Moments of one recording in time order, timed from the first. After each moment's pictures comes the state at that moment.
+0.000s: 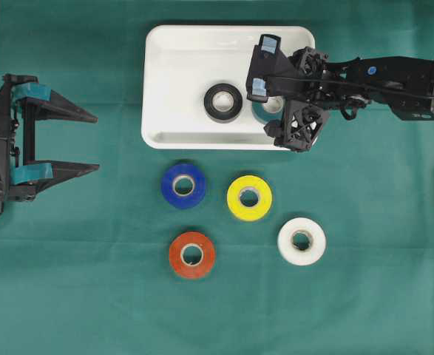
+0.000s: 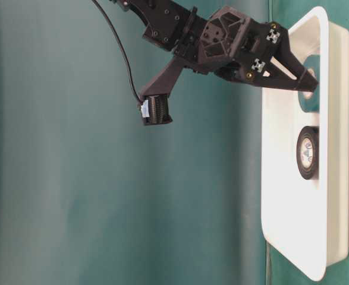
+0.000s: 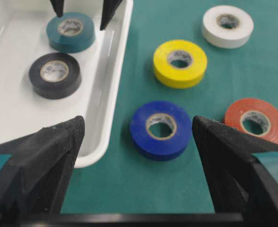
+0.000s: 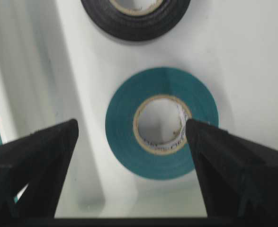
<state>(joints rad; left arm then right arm) 0.09 -0.85 1.13 0.00 0.10 0.00 -0.31 0.08 0.59 -0.10 0.36 0.15</state>
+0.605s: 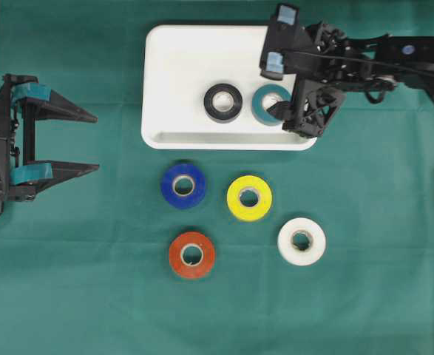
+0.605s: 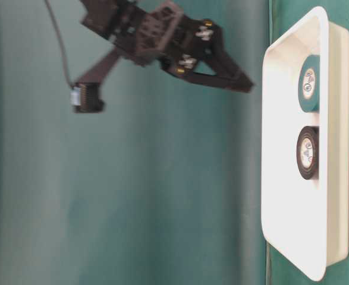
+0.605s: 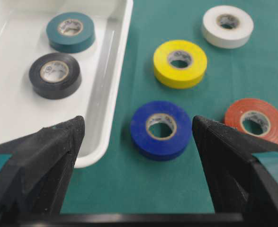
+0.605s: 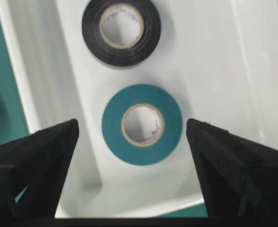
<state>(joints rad) 0.09 -0.85 1.13 0.00 0.10 0.00 -0.31 -0.12 0.54 -0.10 0.50 0.15</state>
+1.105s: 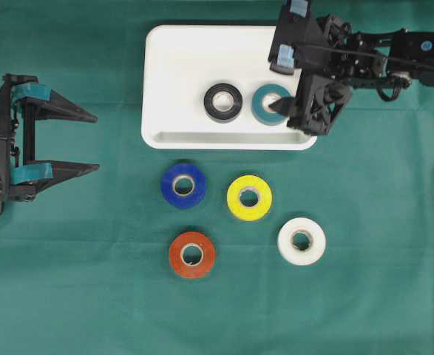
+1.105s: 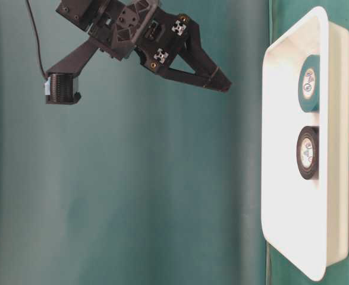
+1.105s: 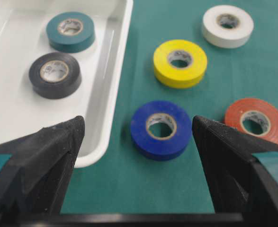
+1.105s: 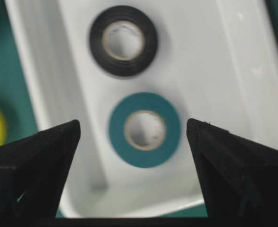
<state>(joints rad) 0.09 -0.85 1.13 0.00 0.10 0.00 -0.27 -0.15 0.54 -0.09 0.50 0.15</state>
